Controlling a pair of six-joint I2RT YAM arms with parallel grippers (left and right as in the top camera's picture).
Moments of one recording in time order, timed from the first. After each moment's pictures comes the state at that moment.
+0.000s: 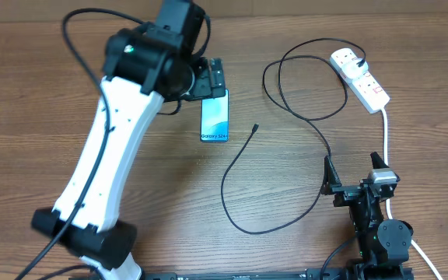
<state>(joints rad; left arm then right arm) -0.42 1.84 2.13 -1.46 -0.01 -0.53 0.04 0.01 0.02 -0.03 -0.05 0.02</state>
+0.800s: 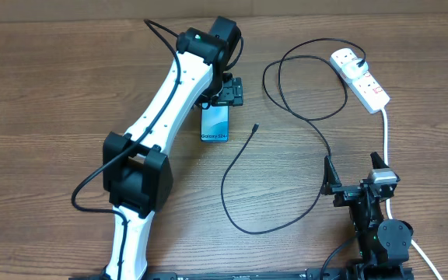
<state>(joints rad) -0.45 2.24 2.14 -1.34 -0.04 -0.52 0.04 0.01 0.02 -0.03 -0.05 0.02</state>
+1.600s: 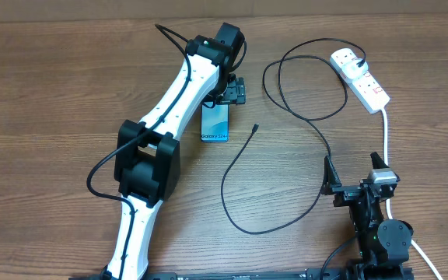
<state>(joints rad) -0.44 2.34 2.14 -1.21 -0.07 -0.51 0.04 0.01 0.02 -0.03 -0.05 0.02</state>
